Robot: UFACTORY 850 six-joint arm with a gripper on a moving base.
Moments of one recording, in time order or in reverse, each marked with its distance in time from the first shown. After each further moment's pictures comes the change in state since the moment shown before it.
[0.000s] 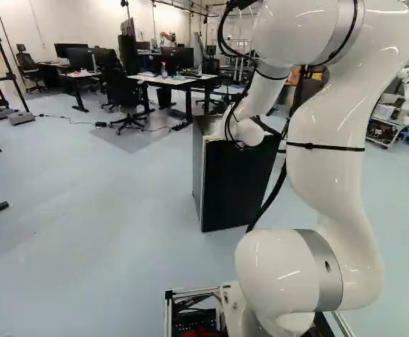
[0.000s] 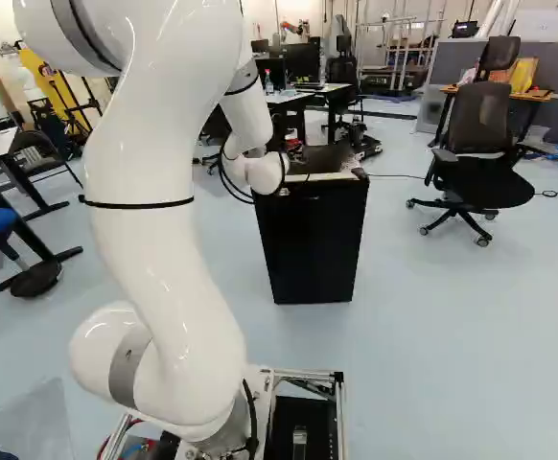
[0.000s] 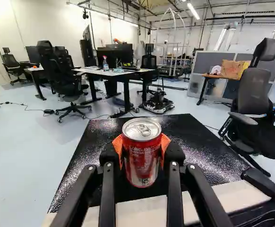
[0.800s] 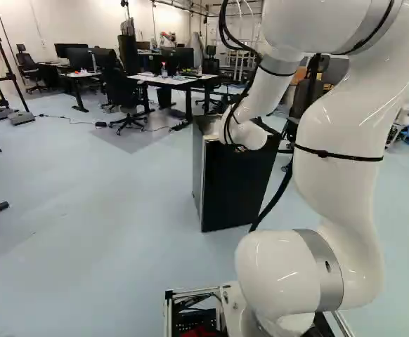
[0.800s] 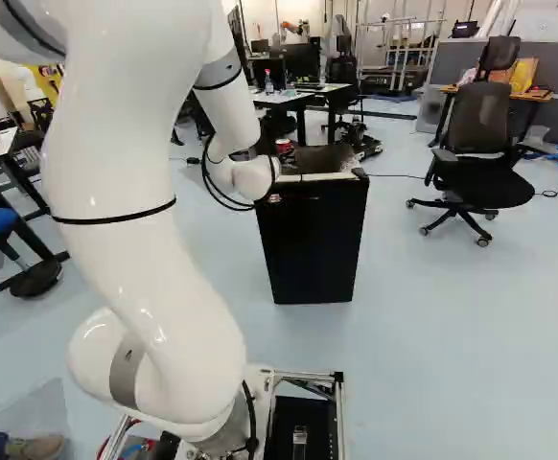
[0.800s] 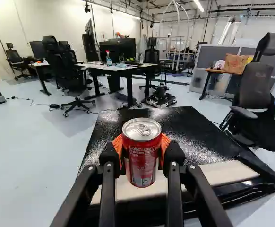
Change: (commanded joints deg) arm 1.8 8.9 9.9 0.8 -1.7 0.0
